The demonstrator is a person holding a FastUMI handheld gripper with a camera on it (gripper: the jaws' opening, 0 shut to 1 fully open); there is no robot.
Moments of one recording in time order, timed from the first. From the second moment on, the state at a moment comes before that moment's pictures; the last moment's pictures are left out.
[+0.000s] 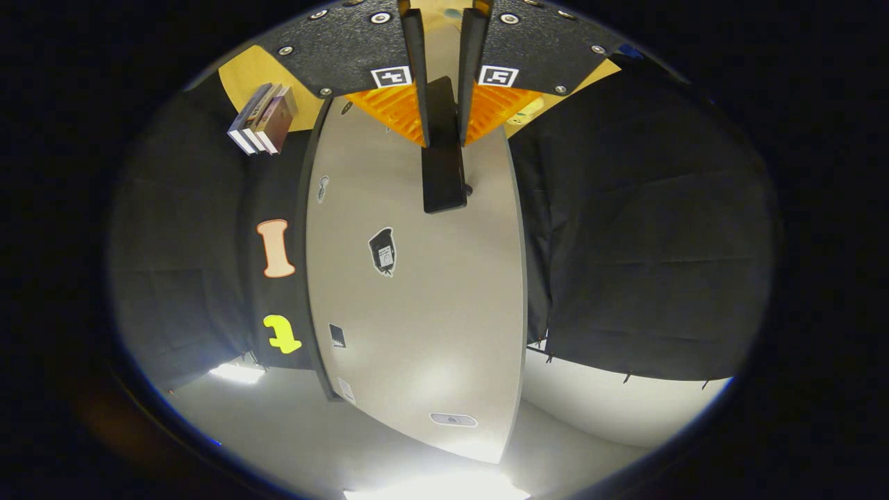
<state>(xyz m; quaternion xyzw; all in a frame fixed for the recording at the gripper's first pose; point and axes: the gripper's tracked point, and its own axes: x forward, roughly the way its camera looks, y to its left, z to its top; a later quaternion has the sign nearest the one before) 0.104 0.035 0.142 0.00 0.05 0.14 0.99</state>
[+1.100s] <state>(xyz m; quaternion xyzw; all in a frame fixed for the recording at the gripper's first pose) 0.060 -0.167 0.147 -0.02 0.02 -0.09 1.00</state>
